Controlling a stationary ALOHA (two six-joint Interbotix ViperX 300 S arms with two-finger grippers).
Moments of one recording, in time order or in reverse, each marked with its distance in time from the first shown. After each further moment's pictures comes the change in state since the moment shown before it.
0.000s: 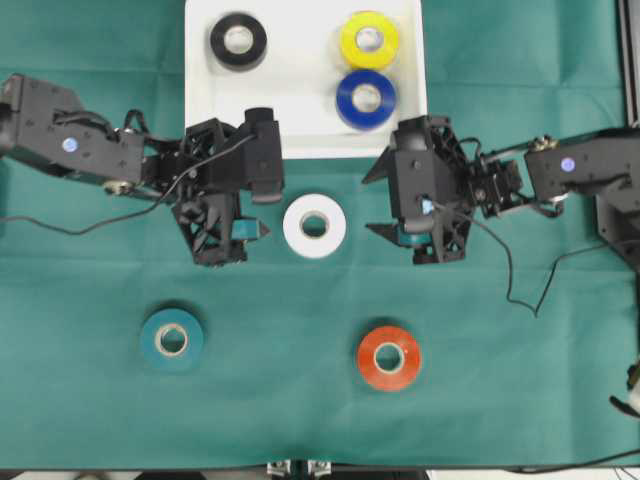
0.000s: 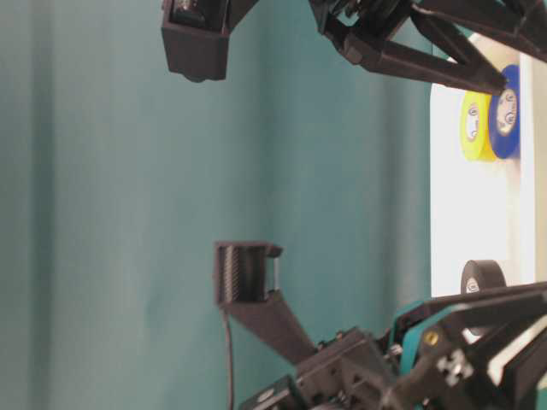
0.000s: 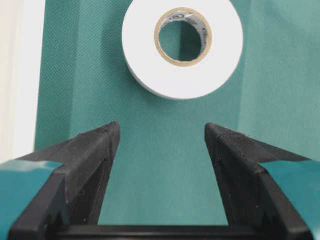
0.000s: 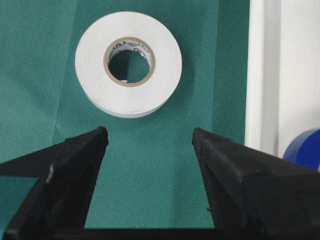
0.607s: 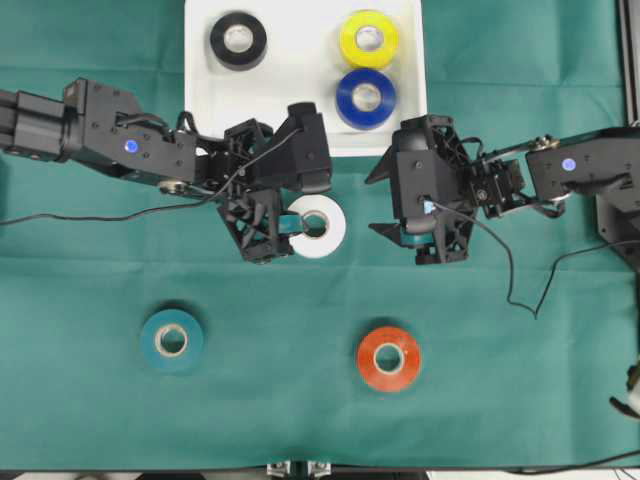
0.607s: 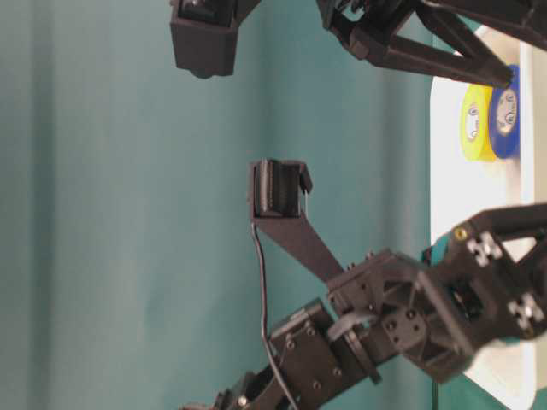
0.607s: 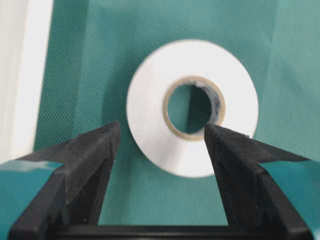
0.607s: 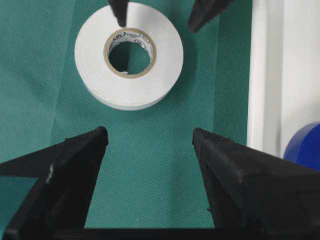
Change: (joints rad) left arm 0.023 0.143 -0.143 0.000 -0.006 -0.051; right arm 0.002 0.000 0.012 -0.002 0.000 0.000
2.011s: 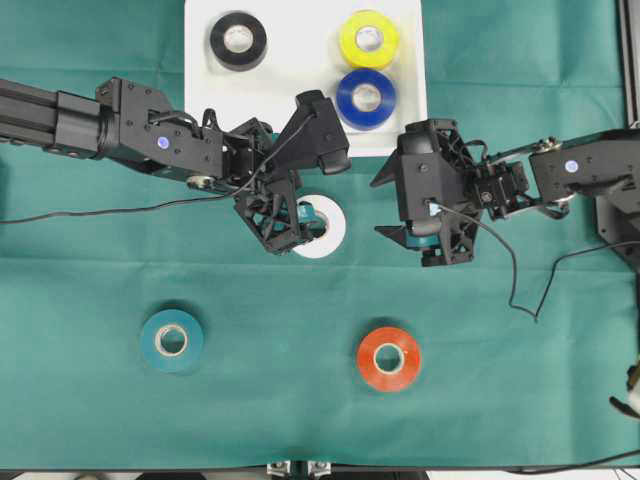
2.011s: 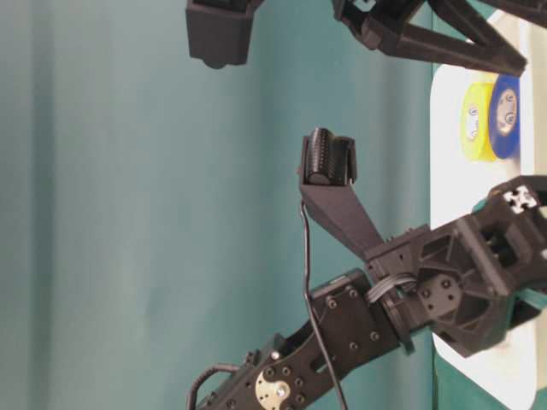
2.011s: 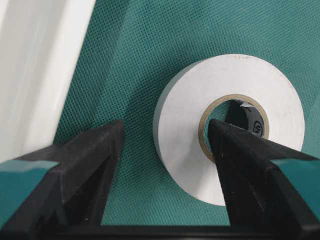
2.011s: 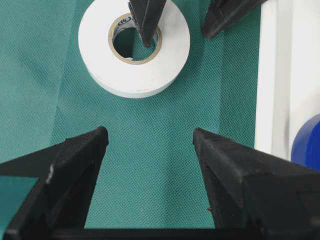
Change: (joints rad) left arm 0.021 0.086 -0.071 0.000 0.098 -0.138; right arm -0.002 0.000 0.028 0.000 -0.025 0.000
